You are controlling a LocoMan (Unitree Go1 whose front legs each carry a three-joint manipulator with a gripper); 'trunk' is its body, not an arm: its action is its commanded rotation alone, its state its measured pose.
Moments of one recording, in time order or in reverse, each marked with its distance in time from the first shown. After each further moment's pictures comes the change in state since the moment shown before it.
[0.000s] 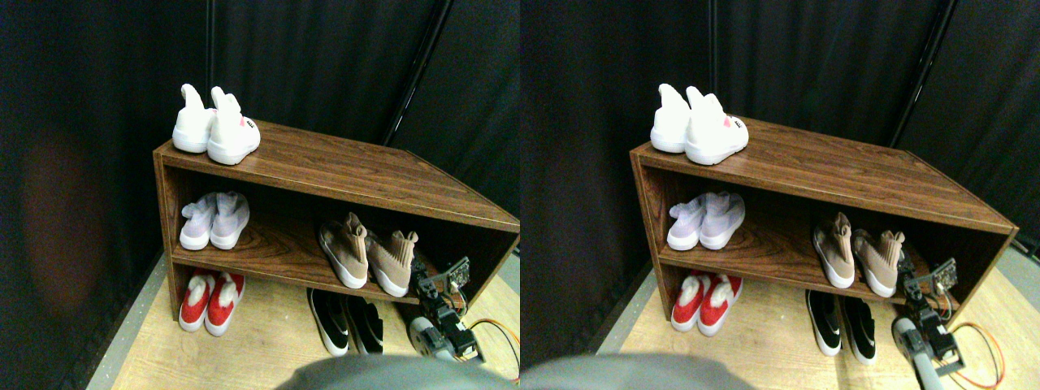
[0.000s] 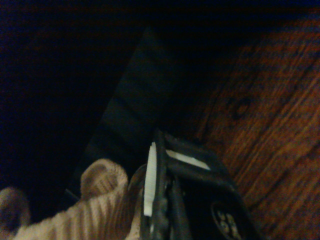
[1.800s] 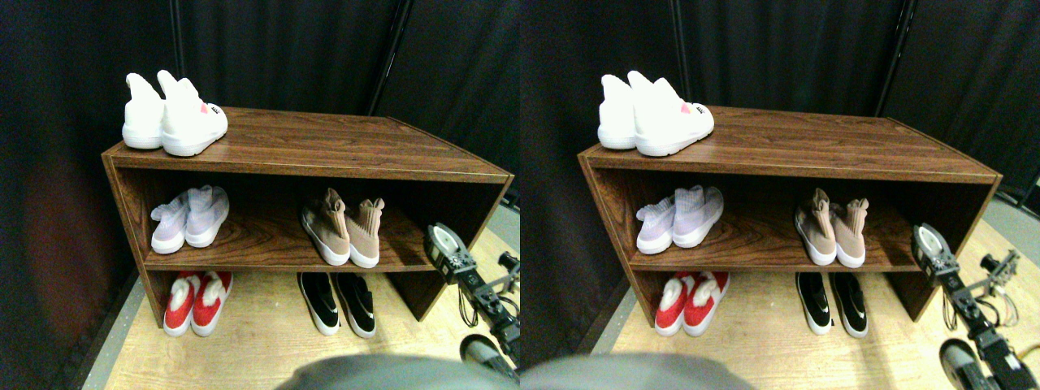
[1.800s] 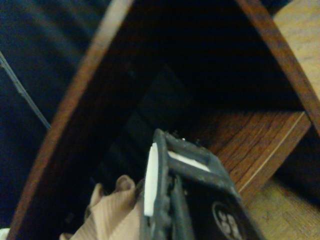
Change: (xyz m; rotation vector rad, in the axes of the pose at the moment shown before) right arm -0.074 0.023 0.054 -0.052 -0.002 0.190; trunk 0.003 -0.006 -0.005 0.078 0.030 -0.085
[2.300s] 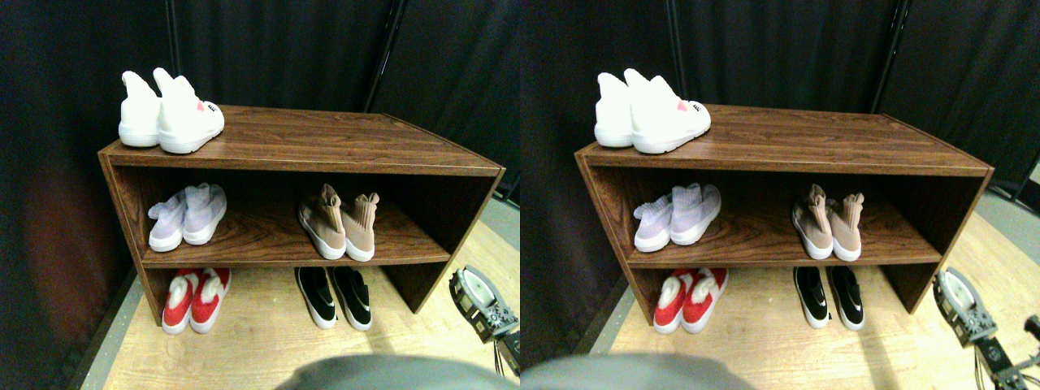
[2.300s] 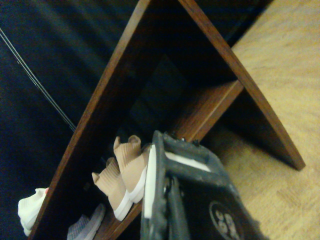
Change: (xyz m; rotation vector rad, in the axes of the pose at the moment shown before) right arm -0.067 -0.013 -0.002 -0.009 0.080 -0.001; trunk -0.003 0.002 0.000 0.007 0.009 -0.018
